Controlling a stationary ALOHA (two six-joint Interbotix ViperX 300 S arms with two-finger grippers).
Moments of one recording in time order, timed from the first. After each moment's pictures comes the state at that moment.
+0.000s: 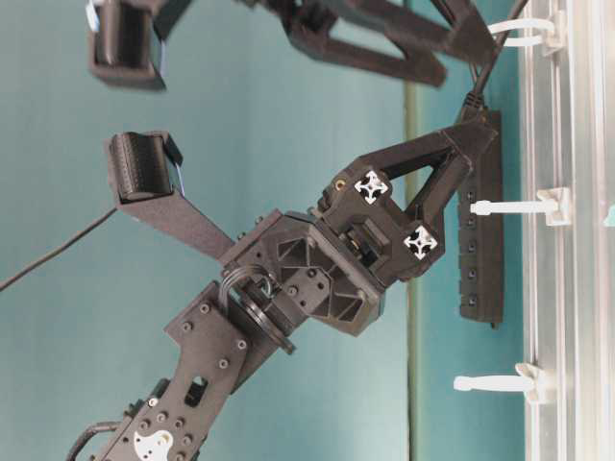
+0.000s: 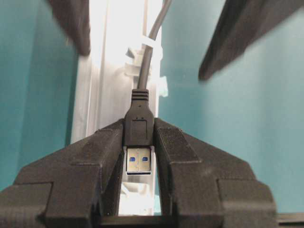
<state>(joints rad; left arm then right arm) 0.03 0.23 0.36 0.02 0.12 -0.06 -0.02 -0.14 0.78 -0.15 0.27 0.24</state>
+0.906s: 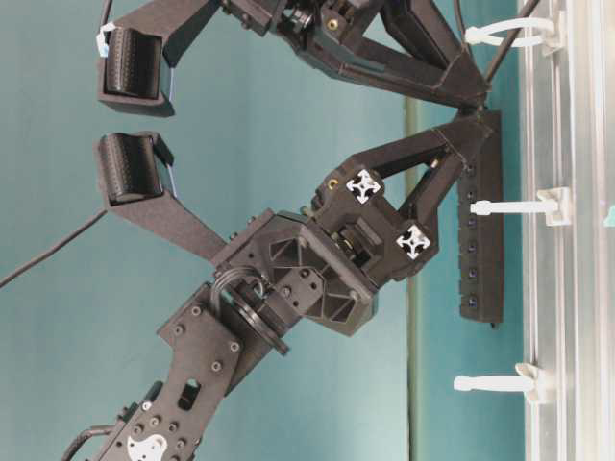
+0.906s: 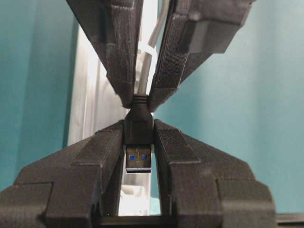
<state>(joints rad) 0.03 0.22 0.36 0.02 0.11 -0.06 -0.02 -0.11 0.76 -0.15 0.23 0.24</state>
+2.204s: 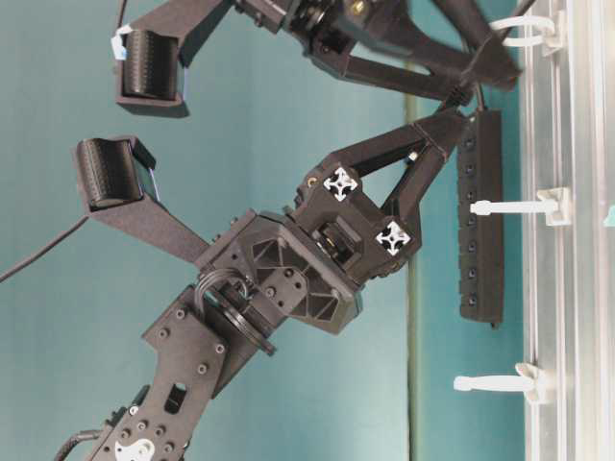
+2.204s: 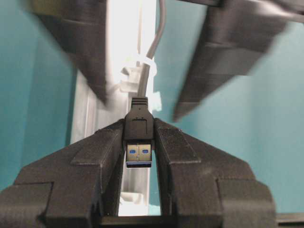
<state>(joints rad) 0.02 0.20 0.37 0.02 0.10 -0.06 -0.01 -0.10 0.77 -0.15 0.23 0.24</state>
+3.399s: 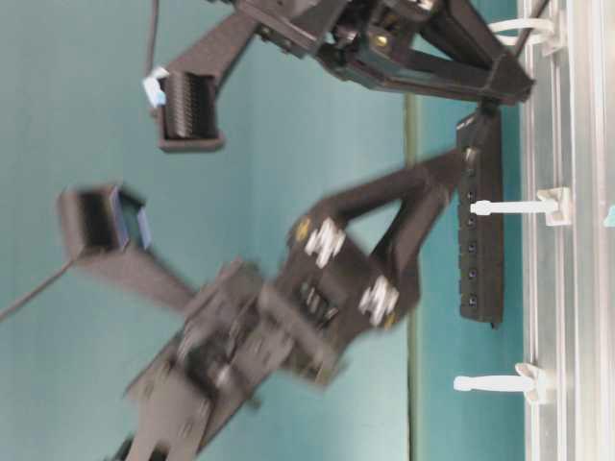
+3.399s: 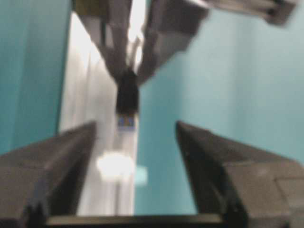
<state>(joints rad) 0.01 0.08 0.50 0.02 0.10 -0.09 0.00 0.00 0.68 -0.15 0.36 0.22</state>
